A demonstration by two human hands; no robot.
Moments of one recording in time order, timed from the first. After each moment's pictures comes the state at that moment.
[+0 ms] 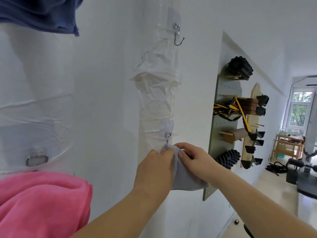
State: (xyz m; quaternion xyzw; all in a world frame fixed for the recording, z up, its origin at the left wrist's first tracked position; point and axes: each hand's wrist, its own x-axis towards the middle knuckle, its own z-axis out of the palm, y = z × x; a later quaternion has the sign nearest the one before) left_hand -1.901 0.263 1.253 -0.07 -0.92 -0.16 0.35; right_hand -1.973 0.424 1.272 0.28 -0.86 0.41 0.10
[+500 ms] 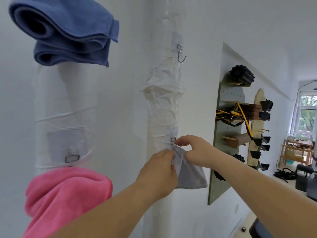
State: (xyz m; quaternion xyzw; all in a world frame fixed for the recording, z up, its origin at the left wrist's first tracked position) left_hand -1.855 0.249 1.276 -0.11 -0.93 -0.25 0.26; right_hand -1.936 0.409 1.328 0.28 -0.91 0.26 0.14
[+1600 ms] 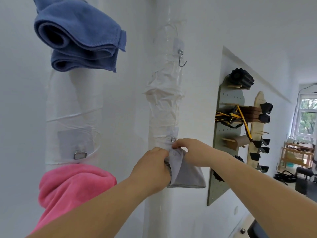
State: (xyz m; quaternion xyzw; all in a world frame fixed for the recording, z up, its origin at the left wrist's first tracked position) left_hand -1.834 0.234 1.289 -0.09 -0.93 -0.25 0.25; right_hand -1.927 0.402 1.336 0.28 -0.94 0.15 0.10
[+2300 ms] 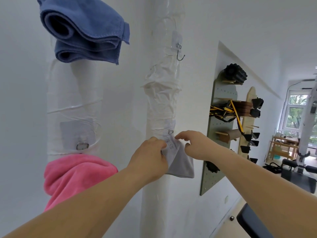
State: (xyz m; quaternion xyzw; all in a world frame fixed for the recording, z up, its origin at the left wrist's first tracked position) left_hand -1.832 0.227 1.287 -0.09 -0.93 -0.23 0.28; right_hand -1.912 0.416 1.328 0.24 -0.94 0.19 0.13
